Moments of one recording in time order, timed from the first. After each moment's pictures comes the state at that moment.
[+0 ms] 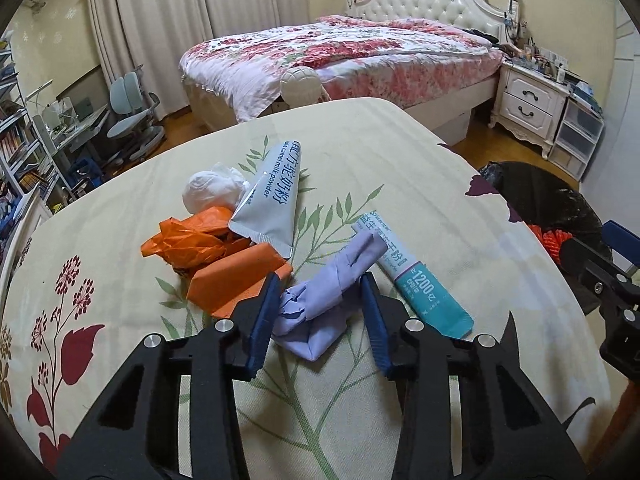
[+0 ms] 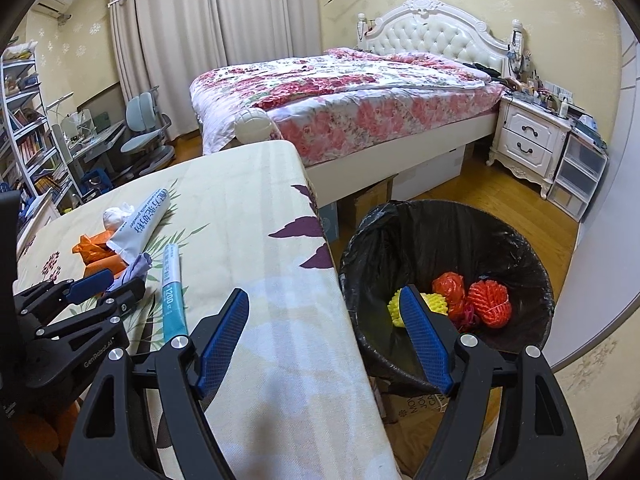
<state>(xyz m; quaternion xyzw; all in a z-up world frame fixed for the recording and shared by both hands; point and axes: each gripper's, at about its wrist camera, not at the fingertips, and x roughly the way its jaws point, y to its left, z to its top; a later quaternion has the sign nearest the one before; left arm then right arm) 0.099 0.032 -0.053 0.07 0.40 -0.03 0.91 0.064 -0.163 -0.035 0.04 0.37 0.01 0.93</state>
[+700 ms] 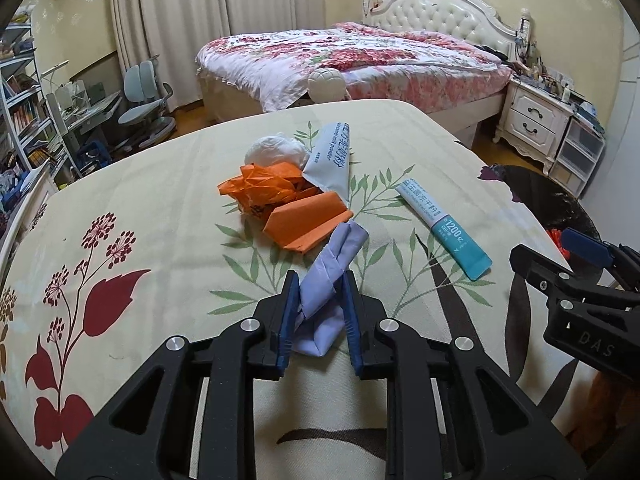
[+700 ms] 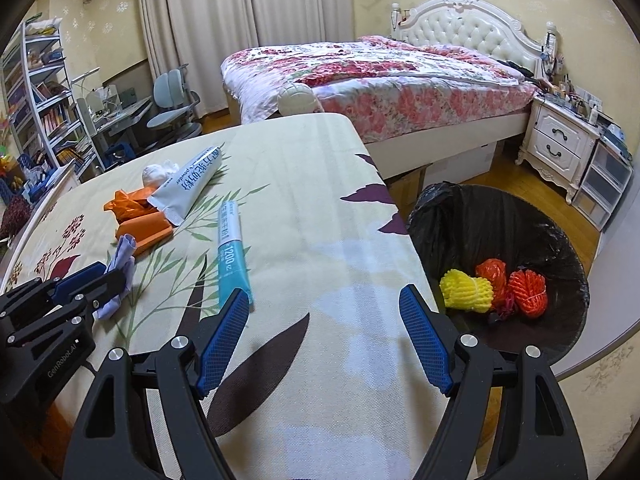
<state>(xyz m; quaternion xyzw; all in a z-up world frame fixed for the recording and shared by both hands) 0.058 0.077 -0.048 0.04 0.39 -0.02 0.92 0.055 -0.119 -0.050 0.02 0.39 0.06 0.92</state>
